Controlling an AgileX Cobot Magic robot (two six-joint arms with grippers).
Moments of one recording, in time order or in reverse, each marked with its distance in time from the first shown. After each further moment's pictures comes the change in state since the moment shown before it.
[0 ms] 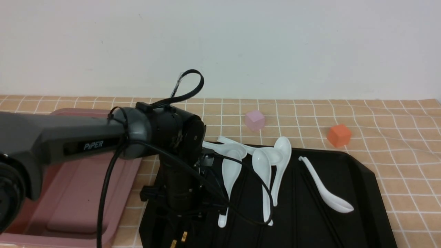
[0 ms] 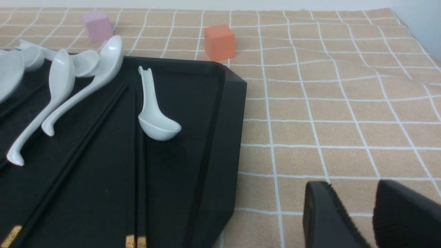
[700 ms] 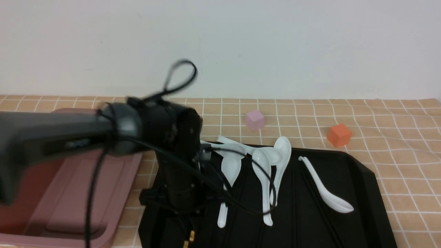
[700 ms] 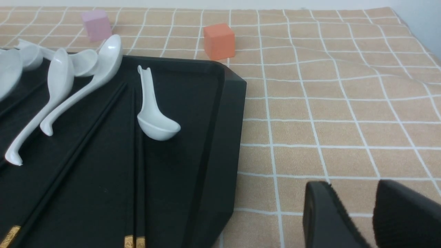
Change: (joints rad) right arm 0.000 0.000 0.000 0.000 0.000 0.000; left arm -0.001 -0.113 0.016 -0.058 0.042 -0.089
